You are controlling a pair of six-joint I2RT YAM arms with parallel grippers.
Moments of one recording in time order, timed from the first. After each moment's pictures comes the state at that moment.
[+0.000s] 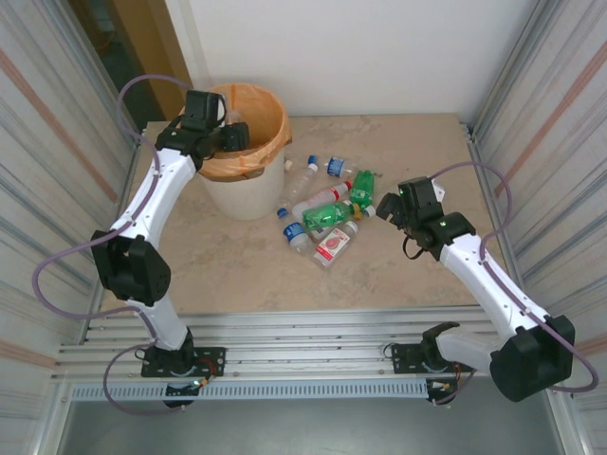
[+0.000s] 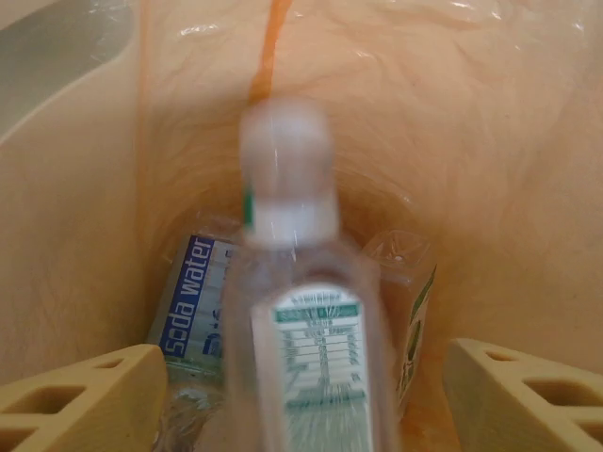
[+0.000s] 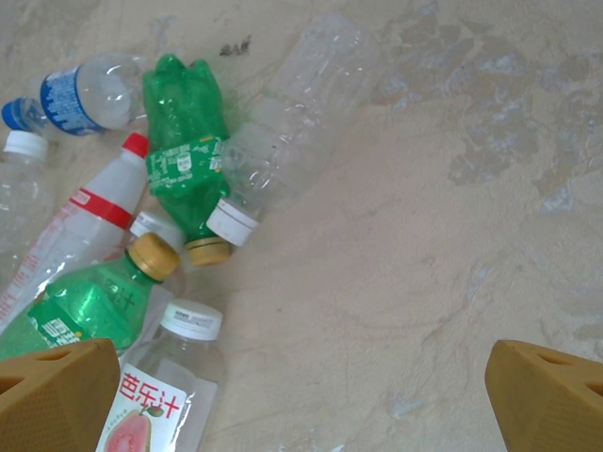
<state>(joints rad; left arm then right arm) -0.25 1.75 1.78 -0.71 -0.09 -0.22 0.36 1.14 0.95 -0.70 0.28 0.79</state>
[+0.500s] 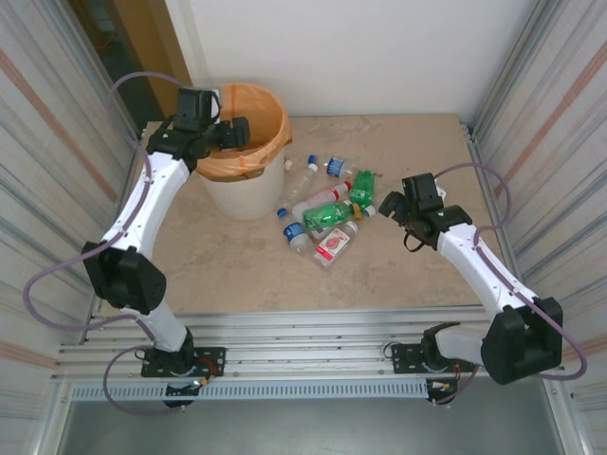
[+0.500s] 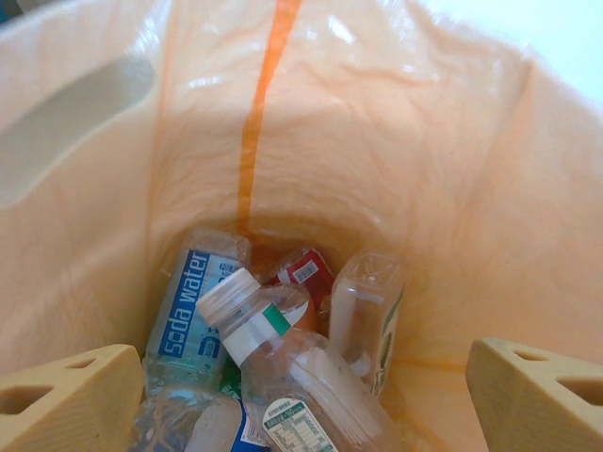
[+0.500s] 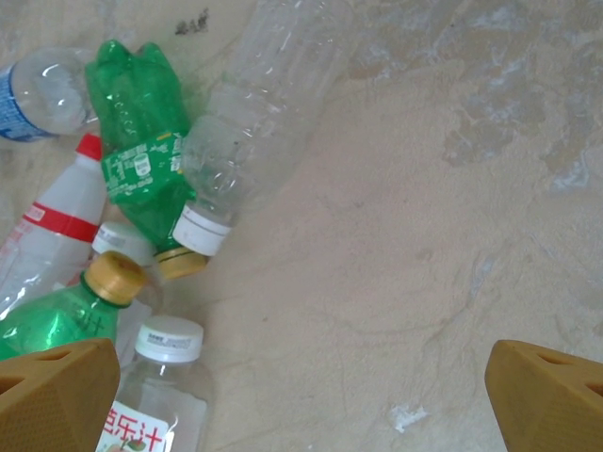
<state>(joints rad) -0.25 1.66 1.77 -0.70 -0.07 -0.24 0.27 1.25 0.95 -0.66 0.19 0.81</state>
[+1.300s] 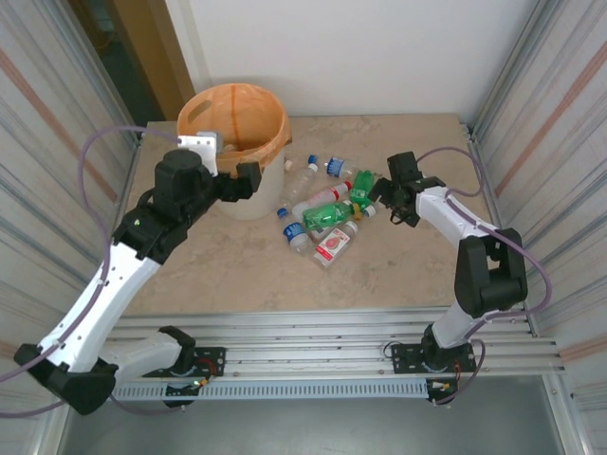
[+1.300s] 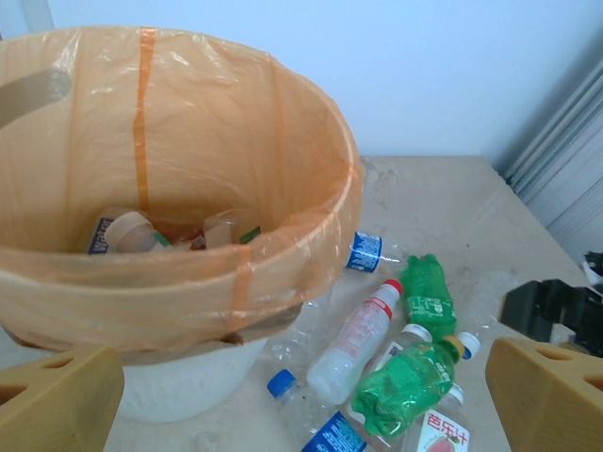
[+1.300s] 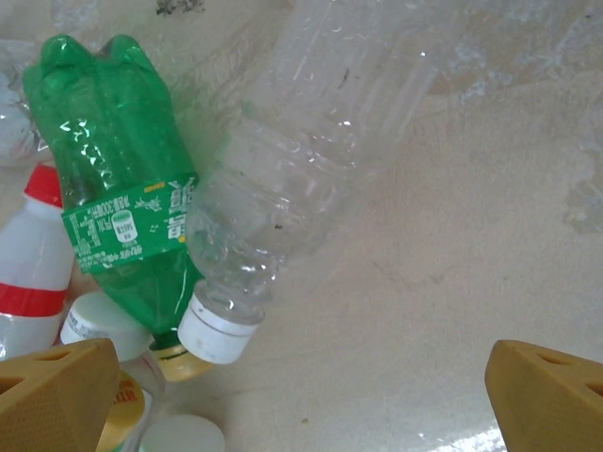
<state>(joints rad) -0.53 1.07 1.27 -0.56 -0.17 -0.31 0.24 1.65 1.17 -0.59 0.13 0.79</state>
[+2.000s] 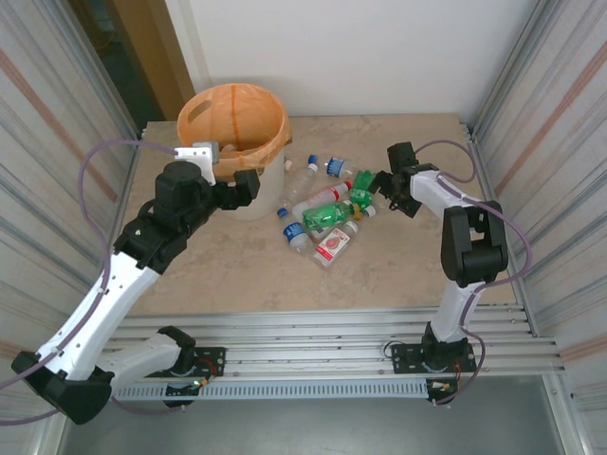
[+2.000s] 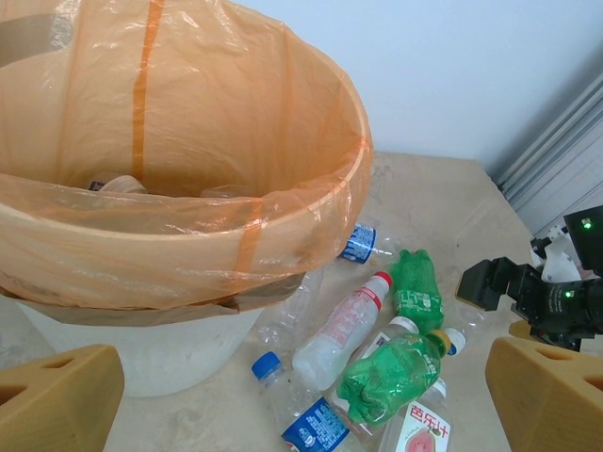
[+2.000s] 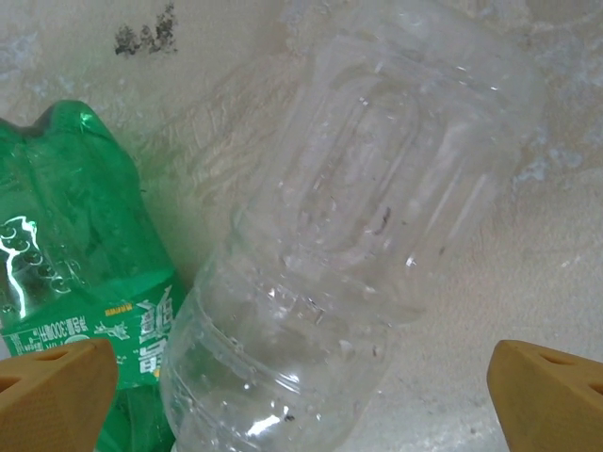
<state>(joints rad) -0.53 1.03 1.19 -0.52 -0.16 -0.39 0.18 1.87 1.34 -0.59 0.09 0.74</state>
